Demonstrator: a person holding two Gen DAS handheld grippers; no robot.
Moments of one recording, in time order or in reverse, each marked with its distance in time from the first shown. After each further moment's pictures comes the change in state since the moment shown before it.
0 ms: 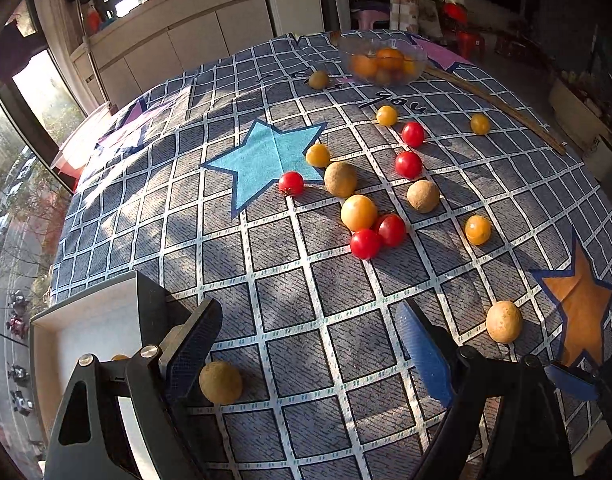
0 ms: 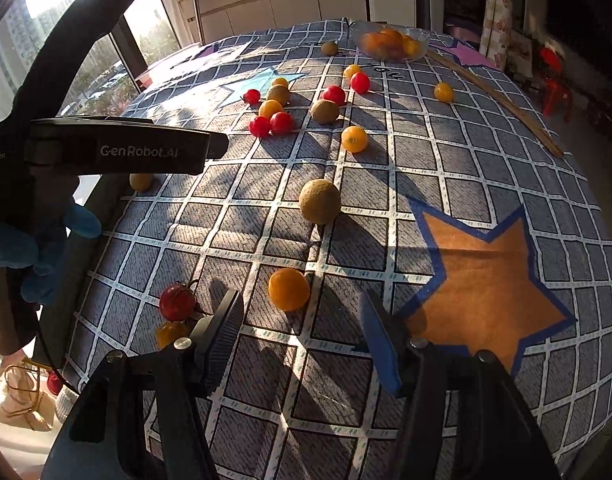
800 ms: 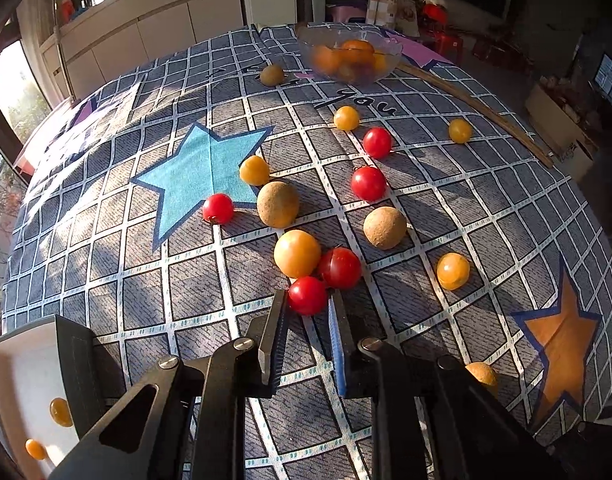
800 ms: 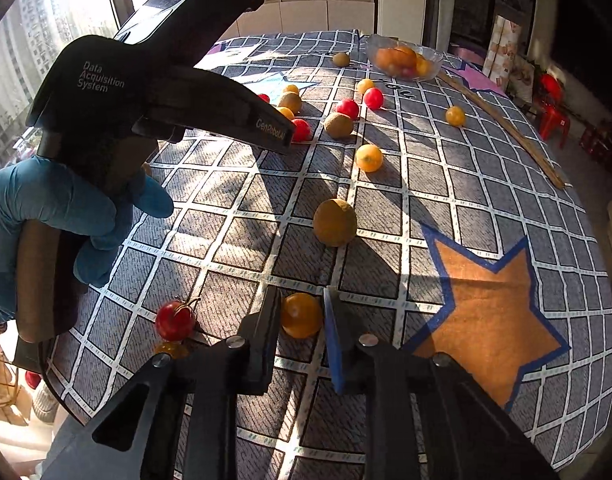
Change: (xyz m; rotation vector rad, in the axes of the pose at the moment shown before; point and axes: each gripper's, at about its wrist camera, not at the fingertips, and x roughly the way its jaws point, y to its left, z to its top) left arm 0.030 -0.021 0.023 -0.005 0.015 -0.128; right arm 0.006 0.013 0.007 -0.026 -0.024 -0.027
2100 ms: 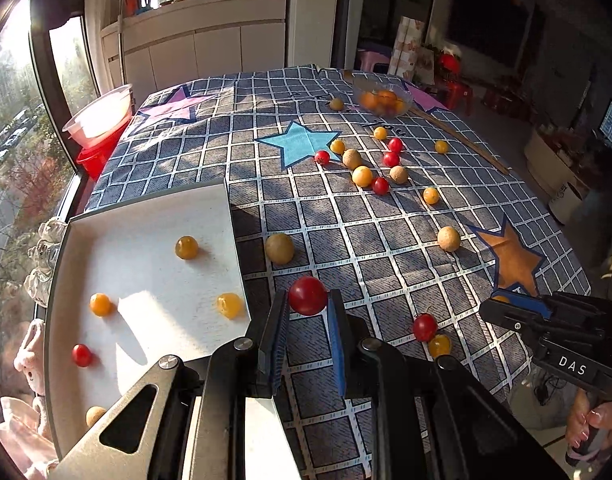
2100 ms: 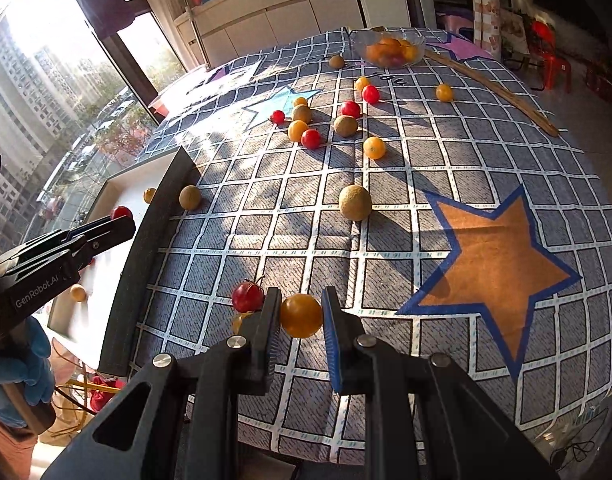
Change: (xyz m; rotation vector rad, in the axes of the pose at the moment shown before) left arm -0.143 0.068 -0.130 -0.130 -0.151 -0.002; right arm -0.047 0.006 -0.010 0.140 -0.002 0.135
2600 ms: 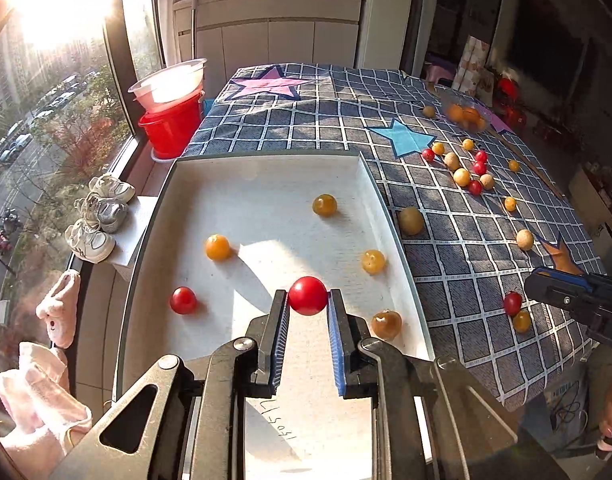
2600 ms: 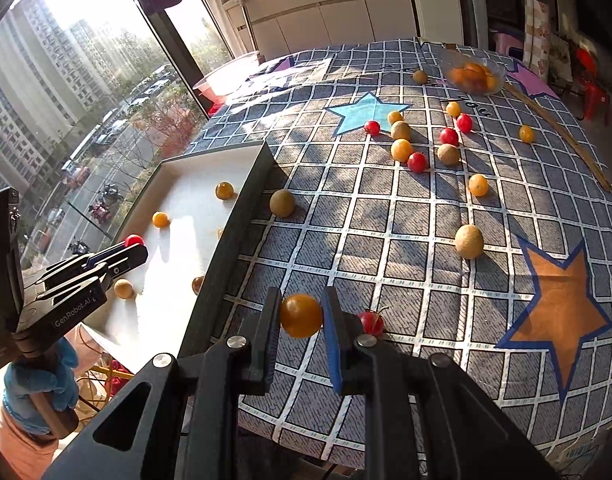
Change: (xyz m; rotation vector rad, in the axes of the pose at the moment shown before) left arm -0.017 0.091 -0.038 -0.164 0.000 0.145; right arm 0.015 0.087 0.021 -0.127 0.030 0.100
